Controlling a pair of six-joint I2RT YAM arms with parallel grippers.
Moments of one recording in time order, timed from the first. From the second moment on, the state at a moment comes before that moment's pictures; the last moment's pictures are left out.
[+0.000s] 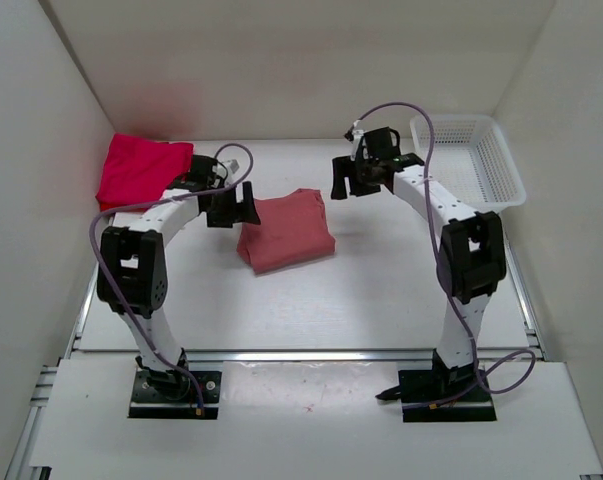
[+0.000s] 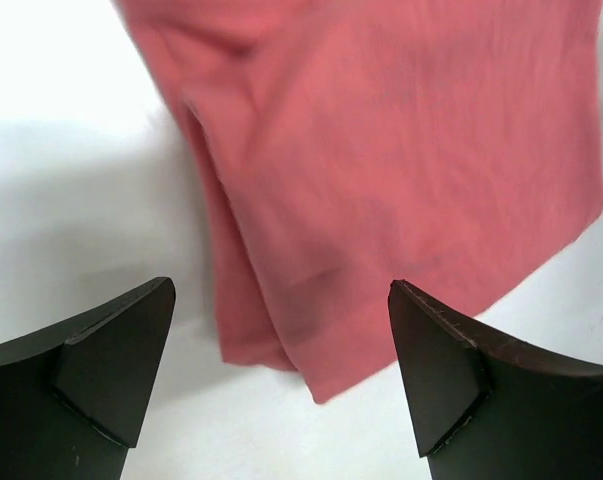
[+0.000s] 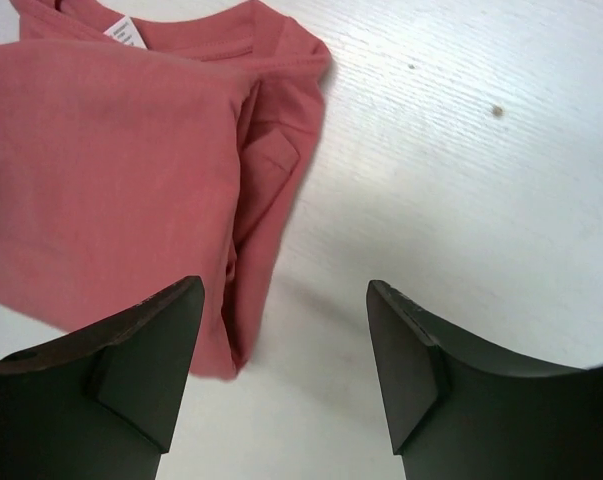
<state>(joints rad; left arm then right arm) -0.16 1.82 1.34 -0.48 0.35 -0.22 0.35 1.99 1.68 -0.58 -0.33 0.09</state>
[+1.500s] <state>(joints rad) -0.18 1.99 1.71 -0.44 -0.33 0.50 0.30 1.84 1.61 -0.59 -0.37 0.04</state>
